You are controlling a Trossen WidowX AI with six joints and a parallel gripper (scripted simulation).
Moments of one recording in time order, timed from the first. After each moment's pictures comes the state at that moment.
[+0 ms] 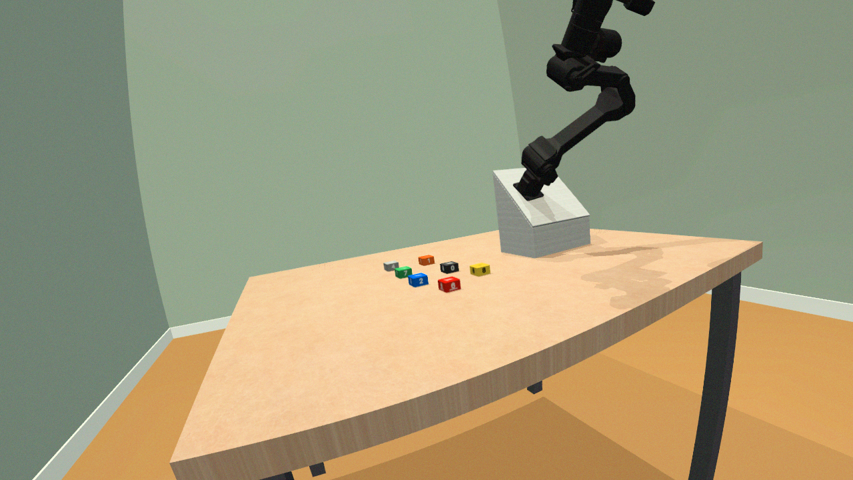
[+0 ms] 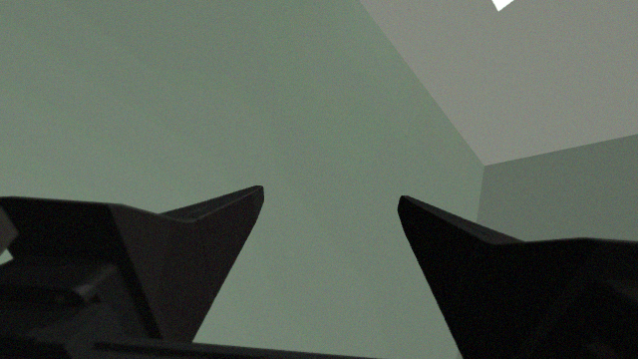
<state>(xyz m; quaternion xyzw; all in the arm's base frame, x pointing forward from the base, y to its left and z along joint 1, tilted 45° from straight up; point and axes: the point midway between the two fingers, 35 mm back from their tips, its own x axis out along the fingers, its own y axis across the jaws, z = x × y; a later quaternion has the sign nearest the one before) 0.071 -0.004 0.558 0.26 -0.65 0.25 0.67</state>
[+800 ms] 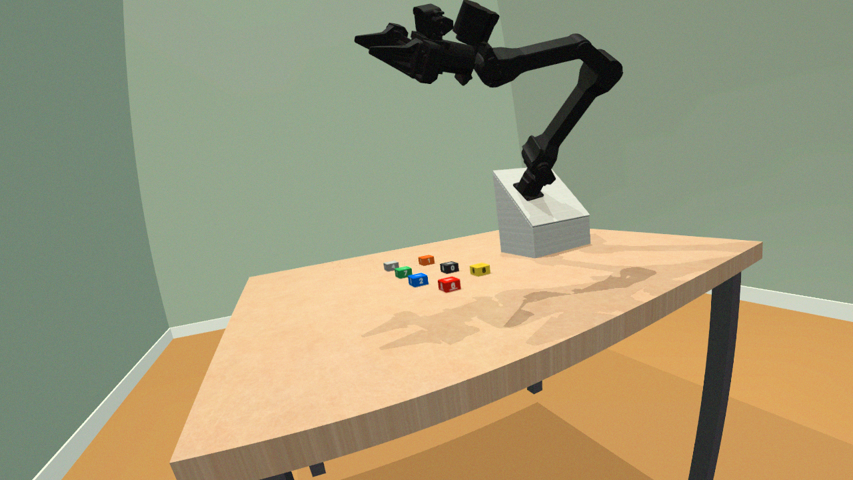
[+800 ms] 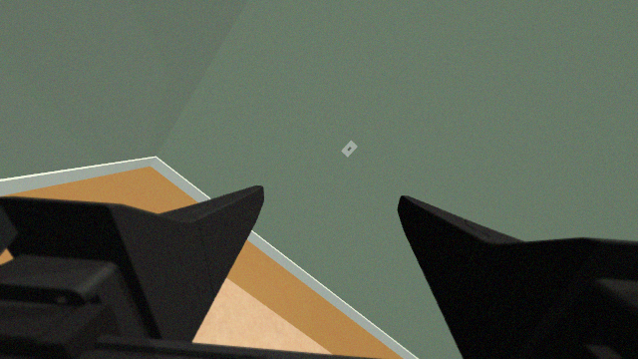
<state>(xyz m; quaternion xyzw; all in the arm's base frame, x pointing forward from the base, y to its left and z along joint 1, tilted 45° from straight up) 0.409 -0.109 0.344 0.06 -0.07 -0.05 0.99</state>
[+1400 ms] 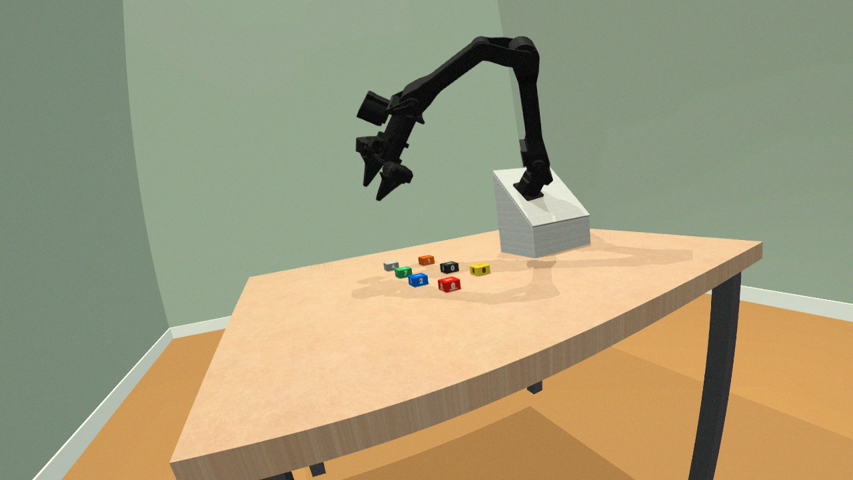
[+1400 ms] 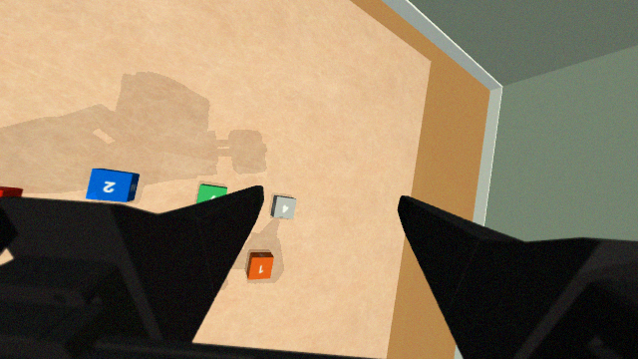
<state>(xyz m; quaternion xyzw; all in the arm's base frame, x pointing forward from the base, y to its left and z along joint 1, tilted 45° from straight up) 0.362 -0.167 -0.007 0.12 0.51 0.06 0.85</state>
